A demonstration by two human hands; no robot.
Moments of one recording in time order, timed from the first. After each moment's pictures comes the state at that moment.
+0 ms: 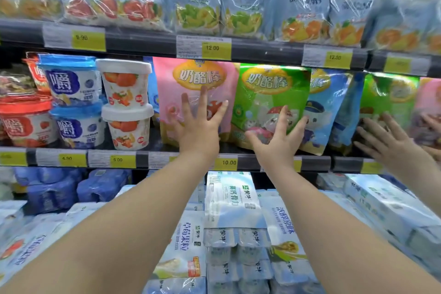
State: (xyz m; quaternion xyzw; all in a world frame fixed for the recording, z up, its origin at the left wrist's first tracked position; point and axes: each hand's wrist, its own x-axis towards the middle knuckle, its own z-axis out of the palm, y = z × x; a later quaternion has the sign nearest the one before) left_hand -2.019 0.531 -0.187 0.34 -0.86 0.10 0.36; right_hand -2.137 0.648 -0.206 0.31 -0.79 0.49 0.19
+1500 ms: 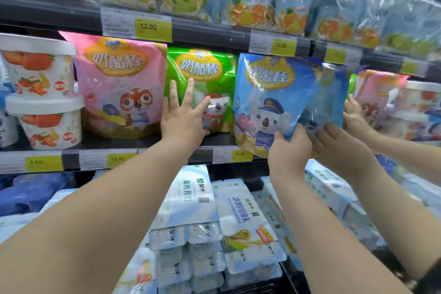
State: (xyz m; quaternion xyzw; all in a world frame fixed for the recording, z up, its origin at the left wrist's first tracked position) left_hand -2.088 0.557 -0.180 0.29 -0.90 0.11 0.31; right_hand -2.152 0.745 -0.191 0.17 -0.67 0.69 0.22
